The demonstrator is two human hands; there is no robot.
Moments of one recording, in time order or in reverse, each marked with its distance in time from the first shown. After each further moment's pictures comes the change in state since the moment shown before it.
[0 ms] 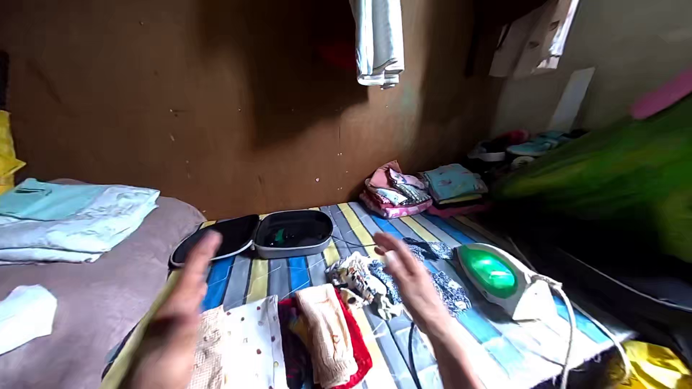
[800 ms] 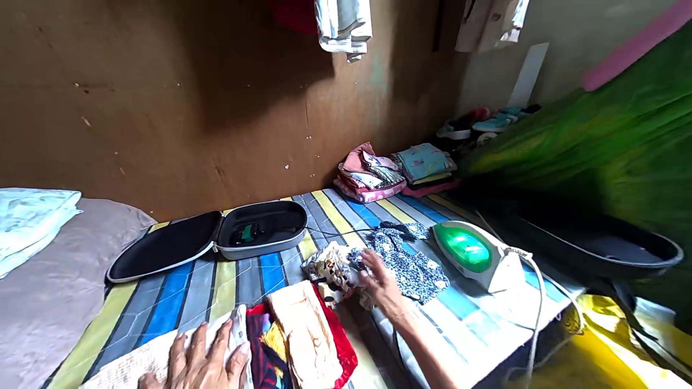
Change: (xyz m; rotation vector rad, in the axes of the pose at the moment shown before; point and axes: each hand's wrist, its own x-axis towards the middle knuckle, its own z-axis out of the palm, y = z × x) left_hand -0.057 -0.138 0.054 0.950 -0.293 -0.336; right_hand -0.019 0.144 0.003 -0.170 0.069 0.249
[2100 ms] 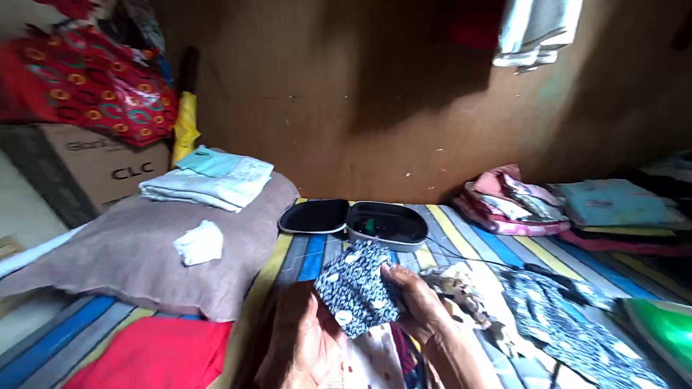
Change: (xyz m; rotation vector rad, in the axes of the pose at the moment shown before) left_hand -0.017 -0.007 -0.064 -2.170 0.142 -0.418; right_hand -0.019 -0.191 0.151 0.868 -0.518 0.488
